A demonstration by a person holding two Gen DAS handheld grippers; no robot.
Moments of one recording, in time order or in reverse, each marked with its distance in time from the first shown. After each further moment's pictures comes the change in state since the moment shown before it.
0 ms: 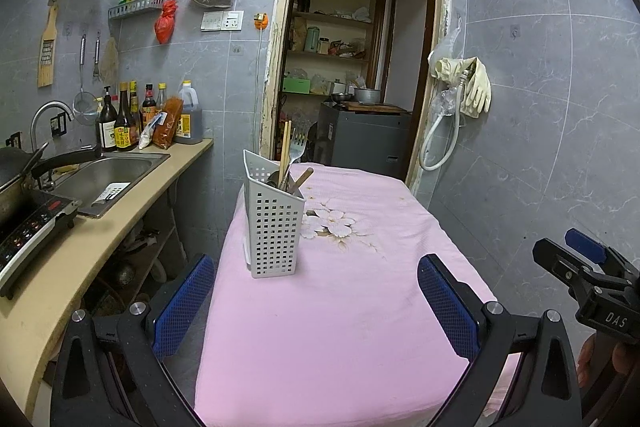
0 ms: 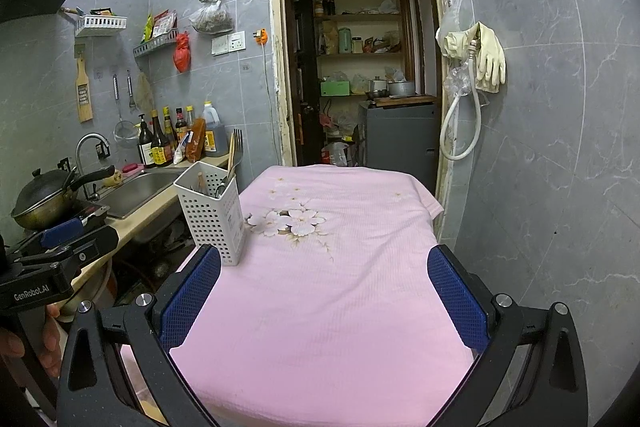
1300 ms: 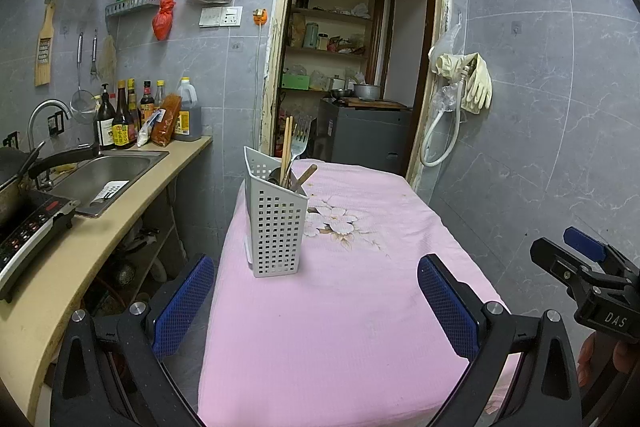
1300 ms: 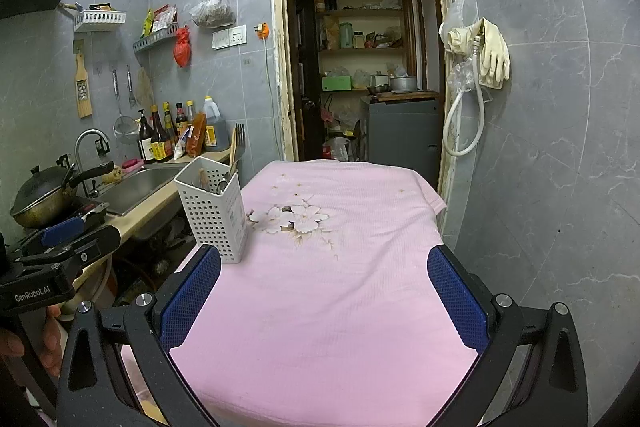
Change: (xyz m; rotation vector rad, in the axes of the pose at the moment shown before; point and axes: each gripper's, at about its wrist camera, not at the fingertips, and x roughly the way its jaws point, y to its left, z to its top) left arm 0.000 0.003 0.002 0.003 0.006 -0.003; right arm 0.007 0.004 -0.001 -0.003 0.016 0.000
